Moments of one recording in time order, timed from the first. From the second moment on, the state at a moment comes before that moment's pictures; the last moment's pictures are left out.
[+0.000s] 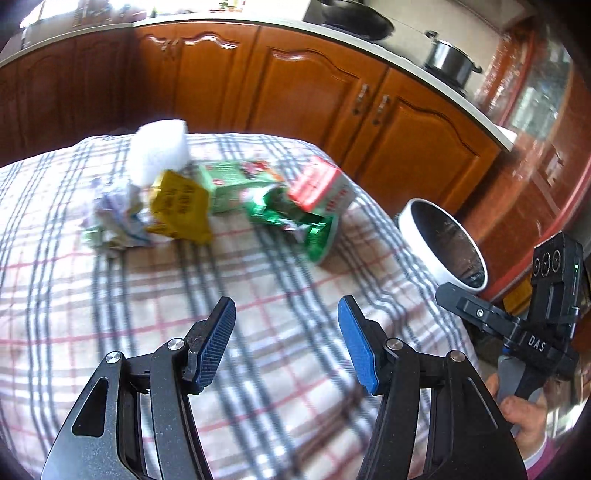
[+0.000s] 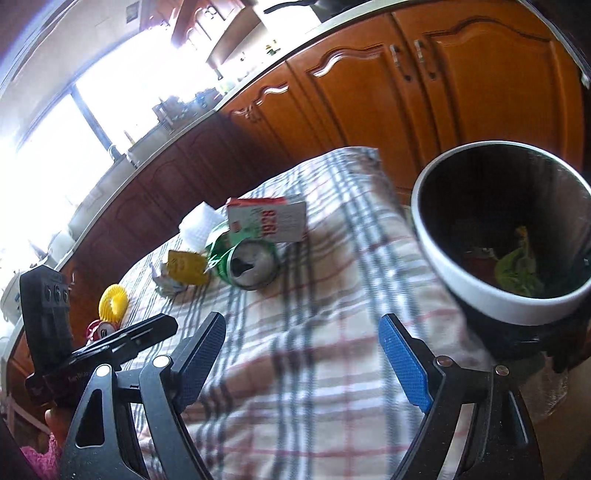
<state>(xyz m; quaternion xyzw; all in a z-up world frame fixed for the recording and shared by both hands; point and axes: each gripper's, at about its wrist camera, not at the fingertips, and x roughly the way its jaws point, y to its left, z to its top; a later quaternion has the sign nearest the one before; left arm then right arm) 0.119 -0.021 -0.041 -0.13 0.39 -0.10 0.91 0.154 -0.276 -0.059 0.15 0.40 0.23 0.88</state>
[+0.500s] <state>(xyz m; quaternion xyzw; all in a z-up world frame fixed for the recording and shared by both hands) 0.126 0.042 -0.048 -0.16 0.39 -0.03 0.91 0.175 -0.220 -0.065 0.13 0.41 0.27 0.87</state>
